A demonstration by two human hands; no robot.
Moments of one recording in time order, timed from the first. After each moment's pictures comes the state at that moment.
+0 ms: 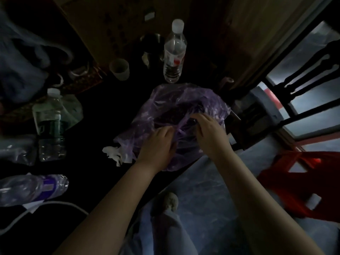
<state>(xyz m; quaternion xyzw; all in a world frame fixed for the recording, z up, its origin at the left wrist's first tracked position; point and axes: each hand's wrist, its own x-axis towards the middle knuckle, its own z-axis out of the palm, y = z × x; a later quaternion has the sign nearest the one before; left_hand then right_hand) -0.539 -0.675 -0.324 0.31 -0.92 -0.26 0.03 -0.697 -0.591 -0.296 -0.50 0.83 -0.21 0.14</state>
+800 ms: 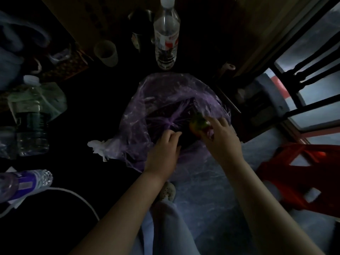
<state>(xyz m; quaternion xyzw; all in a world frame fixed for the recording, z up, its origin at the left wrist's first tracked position) -0.569 -0.626 -0.354 0.36 -0.89 -0.29 0.03 -0.735 -0.548 -0.334 -0.44 0.87 -0.17 0.15</state>
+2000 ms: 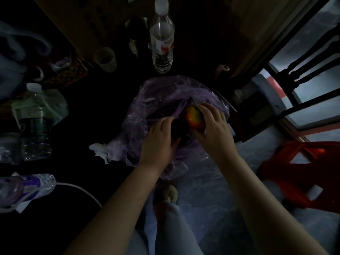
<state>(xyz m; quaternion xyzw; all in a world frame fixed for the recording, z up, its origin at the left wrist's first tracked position) -0.573 -0.647 -0.329 0.36 -0.88 -0.27 0.12 -0.725 -0.561 -0.321 -0.50 0.82 -0.25 0.08</state>
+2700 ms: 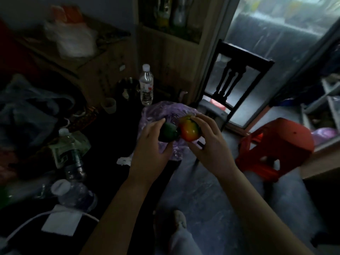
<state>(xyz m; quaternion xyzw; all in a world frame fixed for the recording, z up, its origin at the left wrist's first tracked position) -0.384 -0.637 -0.179 0.15 -0.86 -0.42 0.26 -0.496 -0.484 -0.172 -0.42 0.83 -0.35 -0.08</state>
